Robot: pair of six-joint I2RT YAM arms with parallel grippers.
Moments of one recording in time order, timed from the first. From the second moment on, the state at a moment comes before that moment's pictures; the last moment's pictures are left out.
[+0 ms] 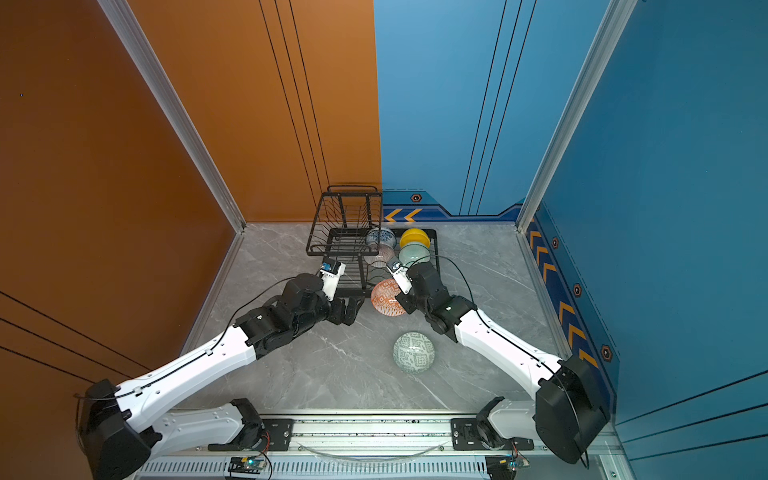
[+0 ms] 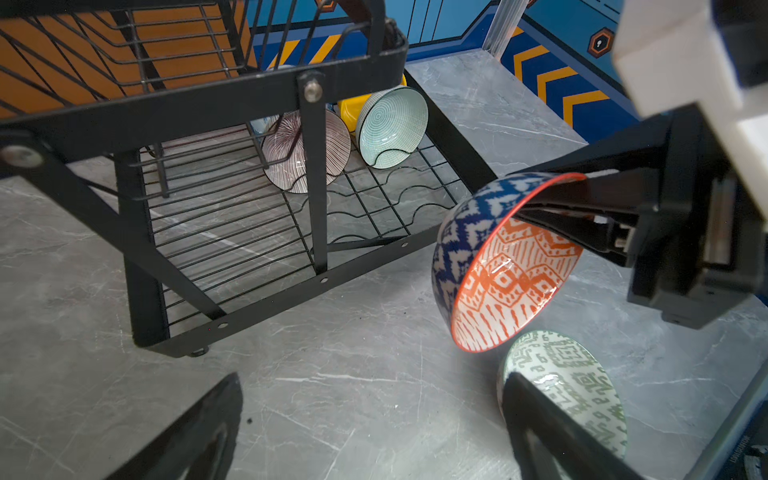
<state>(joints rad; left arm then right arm) -0.75 1.16 0.93 -0.33 -0.14 -0.28 0.65 1.31 0.92 -0.18 0.18 -0.31</state>
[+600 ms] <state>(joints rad) -0.73 1.16 0.92 -0.33 -0.12 -0.28 0.74 1.35 0.81 0.18 0.44 -0.86</state>
